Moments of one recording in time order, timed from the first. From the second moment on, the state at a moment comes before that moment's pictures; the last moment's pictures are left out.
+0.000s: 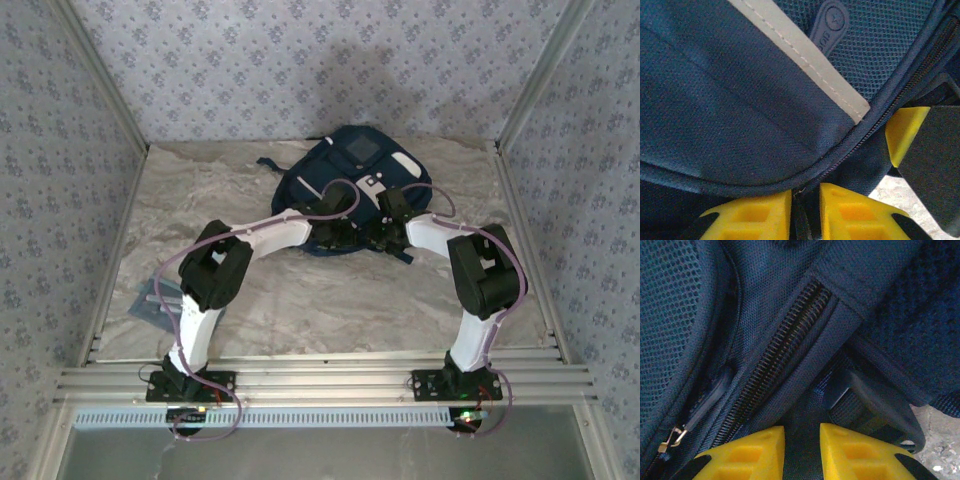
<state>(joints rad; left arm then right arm) -0.79 2.10 1.56 -0.47 0.07 -0.72 0.37 1.82 1.06 -0.30 -0.03 0.67</state>
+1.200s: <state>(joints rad) -0.66 1.97 1.46 -0.53 0.23 -0.58 0.29 1.67 1.00 -0.29 -0.17 0.72</state>
